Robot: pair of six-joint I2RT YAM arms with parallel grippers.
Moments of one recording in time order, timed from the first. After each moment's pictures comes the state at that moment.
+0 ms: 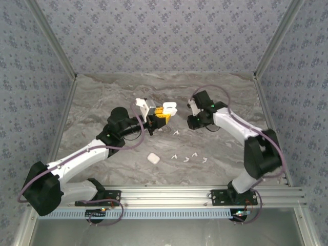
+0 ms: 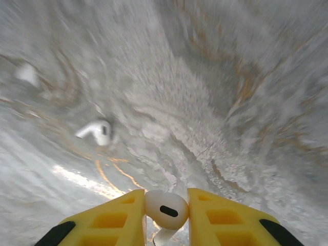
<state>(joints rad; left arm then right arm) -0.72 1.19 0.75 0.48 0.48 -0.17 0.43 1.54 1.16 -0.68 -0.10 0.08</state>
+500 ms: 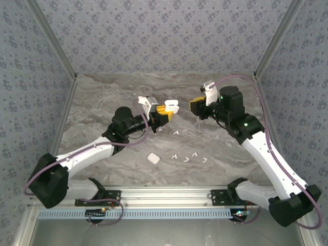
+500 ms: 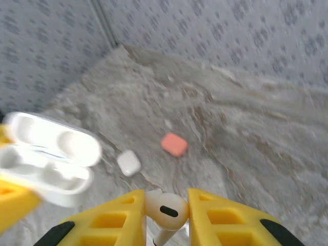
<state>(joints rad) -0.72 1.28 0.75 0.60 0.45 -0.27 0.46 1.06 1.15 -0.46 -0.26 0.09</state>
